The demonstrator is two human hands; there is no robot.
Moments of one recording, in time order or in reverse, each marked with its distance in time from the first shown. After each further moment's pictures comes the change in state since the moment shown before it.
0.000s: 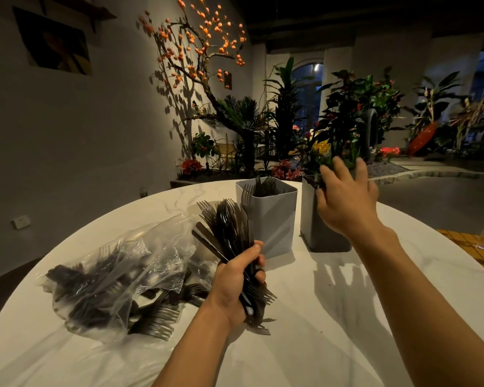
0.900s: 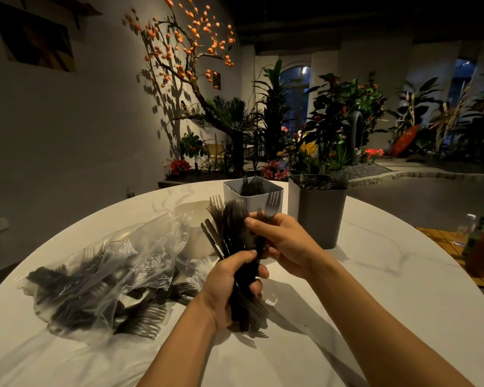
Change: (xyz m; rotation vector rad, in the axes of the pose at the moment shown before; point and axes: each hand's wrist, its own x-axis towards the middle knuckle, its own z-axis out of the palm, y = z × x) left_hand -0.011 0.005 0.004 0.128 -0.165 -0.162; right_hand -0.062 -0.053 0.026 1.600 -0.606 0.059
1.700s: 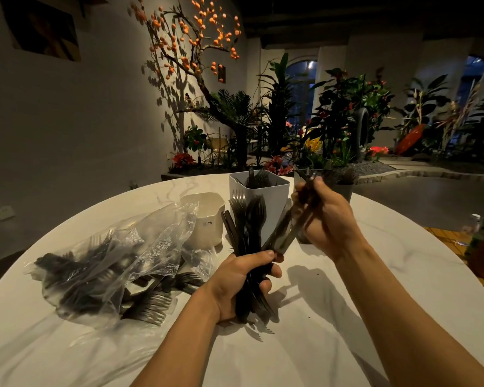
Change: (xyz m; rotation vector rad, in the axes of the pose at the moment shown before) left_hand -0.005 0.000 -0.001 0.125 -0.089 -0.065; right_hand 0.000 -0.025 -0.033 0.498 0.304 -0.121
